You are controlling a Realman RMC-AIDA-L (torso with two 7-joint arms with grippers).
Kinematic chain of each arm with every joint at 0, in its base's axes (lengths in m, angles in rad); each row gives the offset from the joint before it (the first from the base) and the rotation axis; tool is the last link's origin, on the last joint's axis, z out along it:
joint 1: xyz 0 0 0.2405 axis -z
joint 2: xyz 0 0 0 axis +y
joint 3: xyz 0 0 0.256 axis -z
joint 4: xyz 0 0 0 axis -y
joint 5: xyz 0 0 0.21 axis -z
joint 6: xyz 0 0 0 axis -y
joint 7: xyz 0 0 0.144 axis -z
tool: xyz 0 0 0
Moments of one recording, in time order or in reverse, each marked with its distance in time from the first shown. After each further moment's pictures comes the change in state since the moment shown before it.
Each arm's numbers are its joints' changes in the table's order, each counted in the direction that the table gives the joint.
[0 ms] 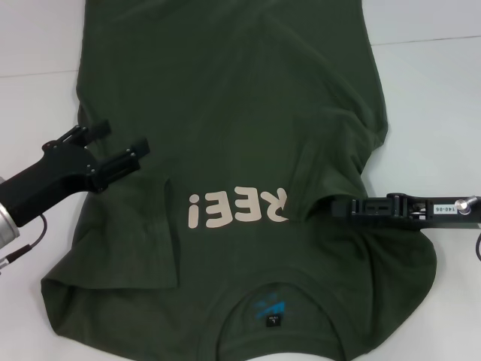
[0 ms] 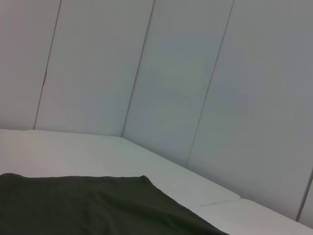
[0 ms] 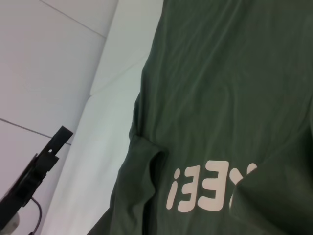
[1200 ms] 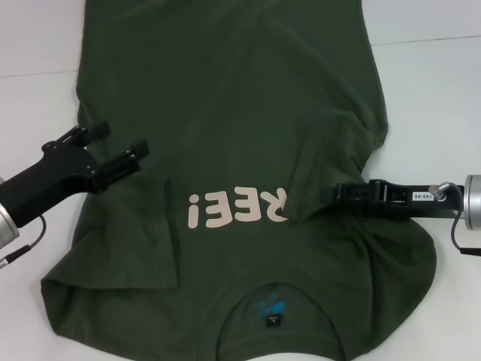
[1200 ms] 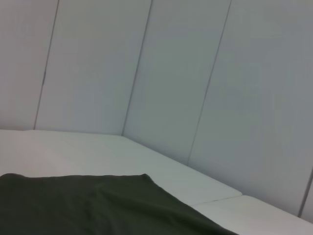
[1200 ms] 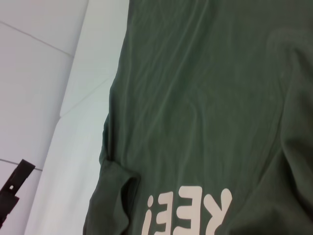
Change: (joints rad) left arm 0.000 0.001 0.001 -0.001 -0.005 0.005 -0.013; right arm -0.052 0.012 0.005 -0.067 0.018 -0.148 -0.057
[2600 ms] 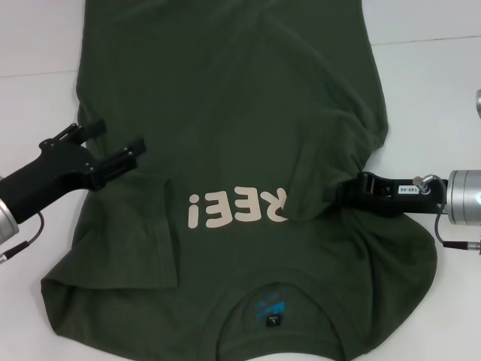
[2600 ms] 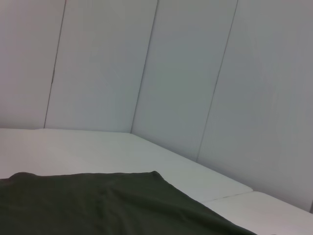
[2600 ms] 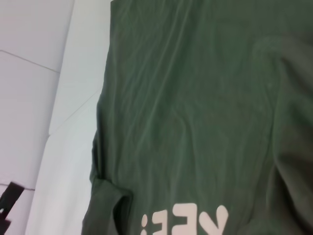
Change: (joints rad) left arm 0.008 0.001 0.000 -0.001 0.000 0.034 -0.013; right arm -0.041 0.003 -0.006 -0.066 -0.002 -0.075 -0.040
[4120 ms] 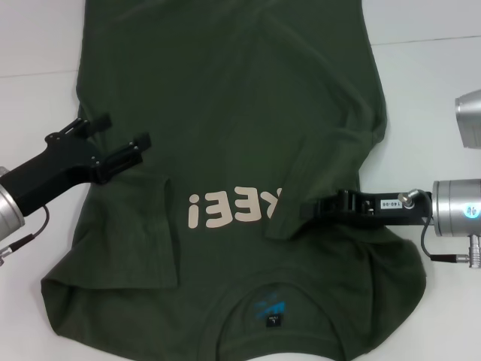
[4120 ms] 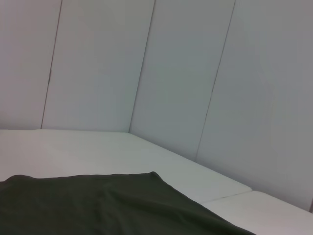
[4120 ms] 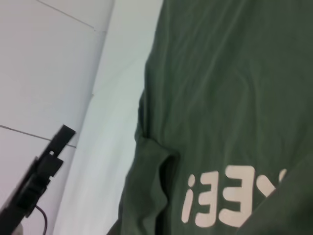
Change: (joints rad) left arm 0.024 0.002 -0.004 -0.011 0.000 0.015 -0.001; right arm -0.040 -0.015 0.008 -0.106 -0.024 0.081 0.115
